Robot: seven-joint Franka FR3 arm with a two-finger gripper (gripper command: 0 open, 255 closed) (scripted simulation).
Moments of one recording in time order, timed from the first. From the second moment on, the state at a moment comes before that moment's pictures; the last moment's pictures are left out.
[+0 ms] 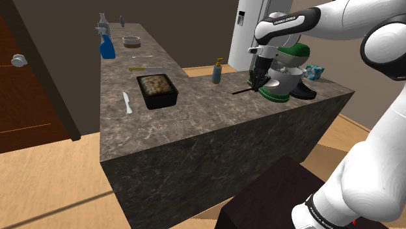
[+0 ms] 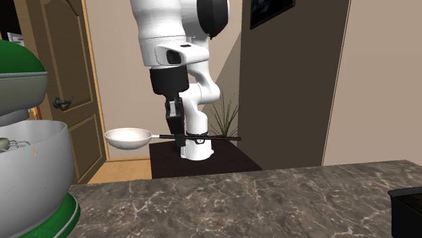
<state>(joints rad) 0.16 0.08 -0.55 -1.87 0.14 1.82 -1.80</state>
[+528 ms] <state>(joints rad) 0.17 0.06 -0.55 -1.79 0.13 1.73 -1.77</state>
